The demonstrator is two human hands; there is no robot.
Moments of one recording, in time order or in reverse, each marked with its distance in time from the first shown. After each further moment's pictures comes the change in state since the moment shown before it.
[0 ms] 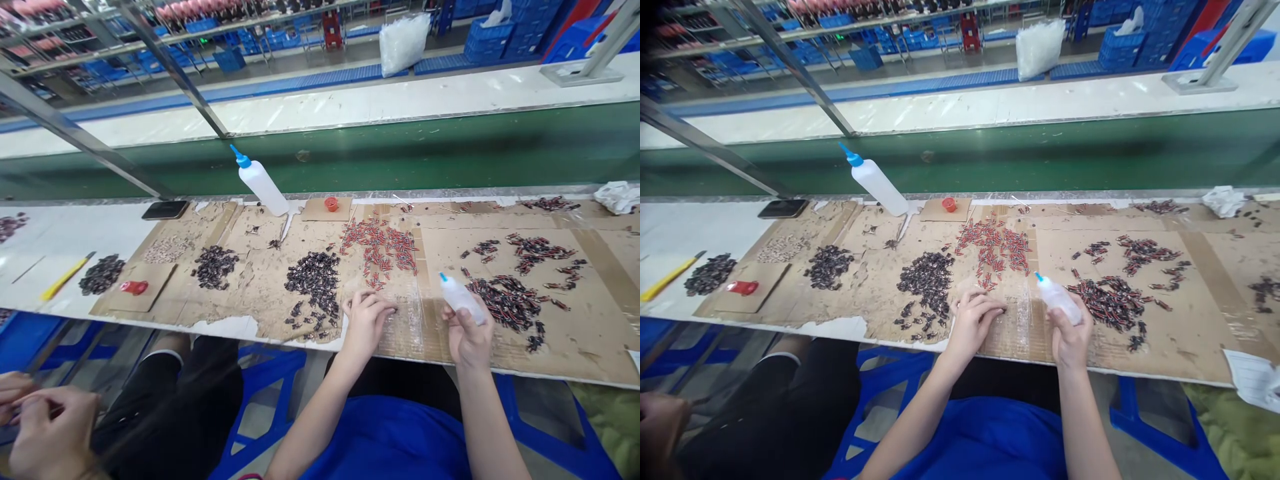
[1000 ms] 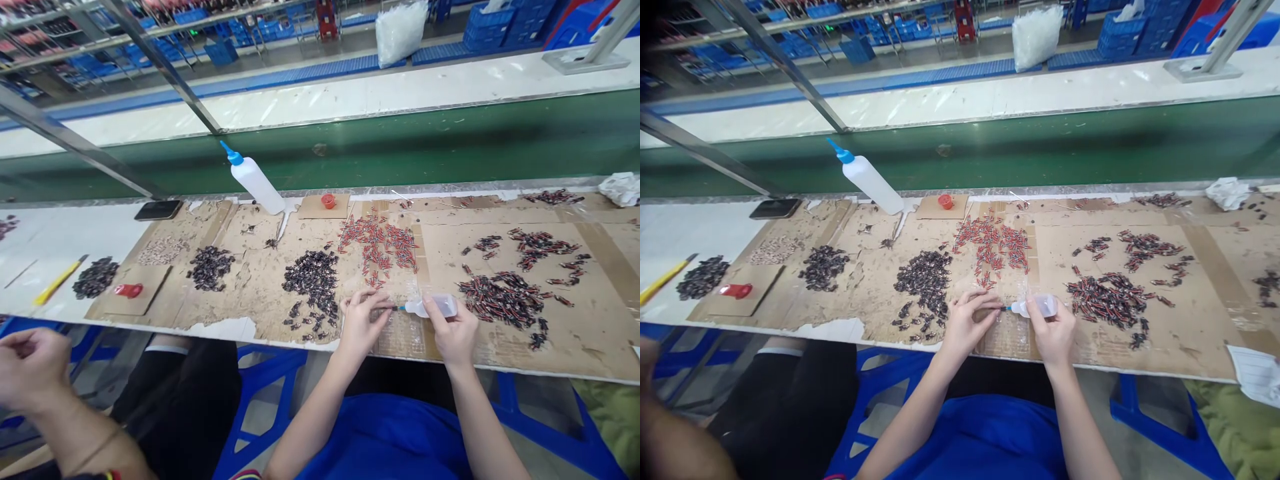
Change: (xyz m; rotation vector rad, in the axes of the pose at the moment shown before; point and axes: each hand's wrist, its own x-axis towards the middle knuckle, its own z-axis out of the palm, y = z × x) left_hand 0.003 0.001 -0.008 -0.041 -0.057 -0.083; right_hand -0.016 -0.003 0.017 -0.544 -0.059 -0.121
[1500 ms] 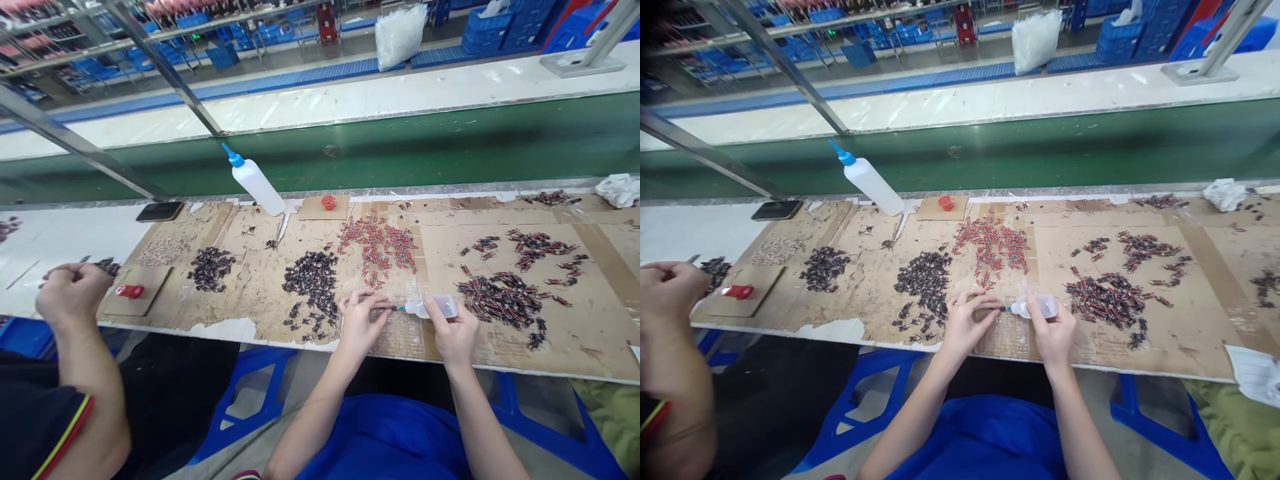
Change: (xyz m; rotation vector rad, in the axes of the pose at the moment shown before) left_hand 0.001 0.001 0.001 -0.002 0.009 -0.021; right_hand 0.000 0.000 0.000 0.045 0.014 0.041
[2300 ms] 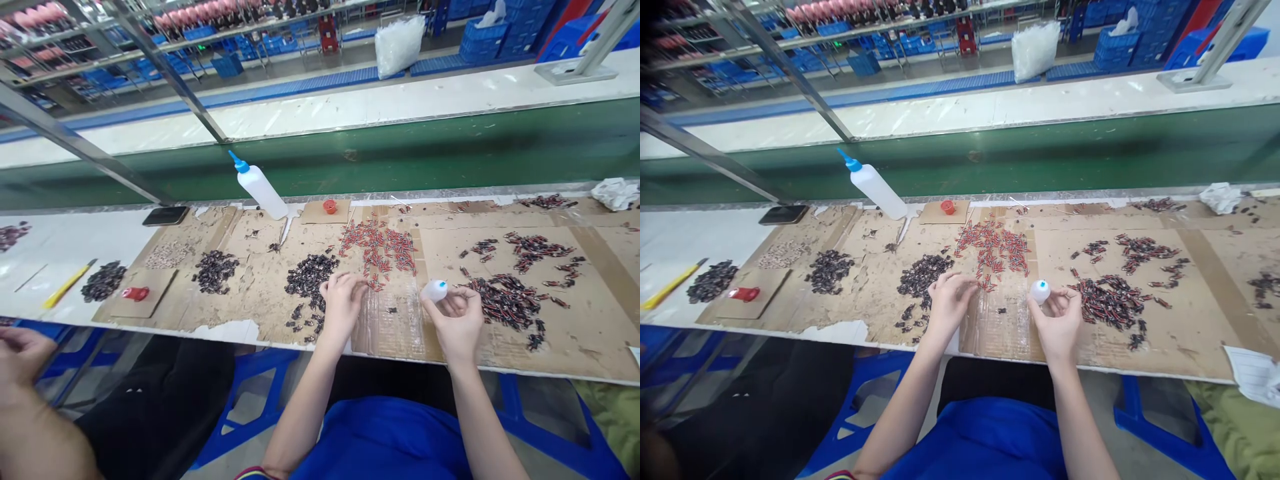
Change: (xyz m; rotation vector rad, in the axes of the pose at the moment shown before) left_hand 0.023 -0.014 -0.028 0.169 0.186 0.045; right_hand 0.011 0.018 0.007 0.209 0.117 0.020
